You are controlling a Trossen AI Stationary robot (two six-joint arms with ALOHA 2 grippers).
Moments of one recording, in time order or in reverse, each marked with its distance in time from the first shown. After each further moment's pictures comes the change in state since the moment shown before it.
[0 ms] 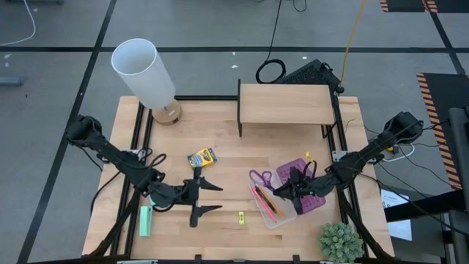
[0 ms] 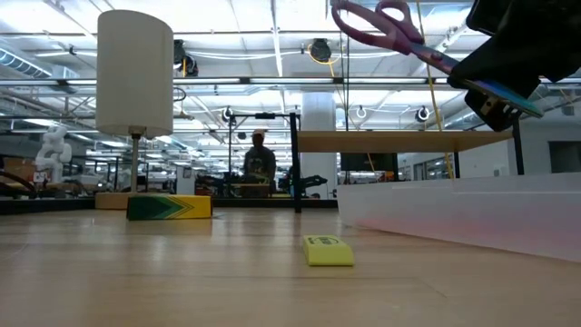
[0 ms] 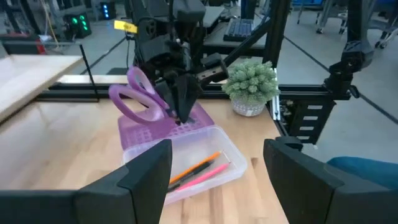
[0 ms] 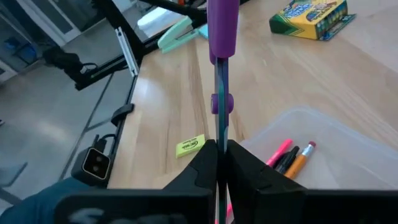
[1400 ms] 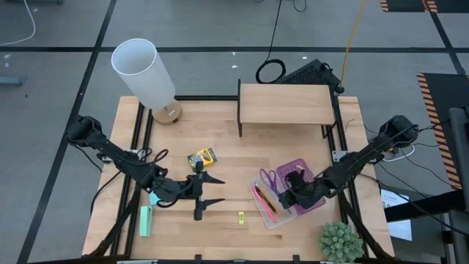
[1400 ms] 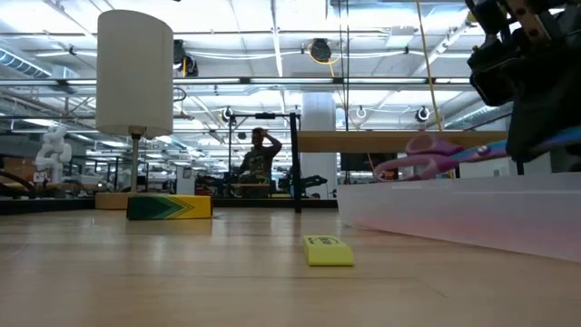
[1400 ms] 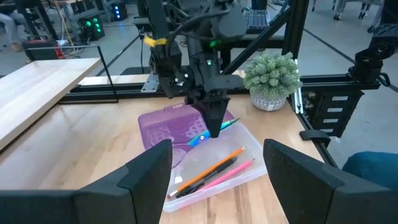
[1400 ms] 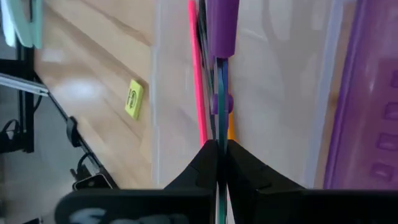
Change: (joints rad) left arm 0.057 0.000 0.000 -0.027 0.009 0.058; right arm 0.006 0.139 0.233 -0.594 -0.186 1.006
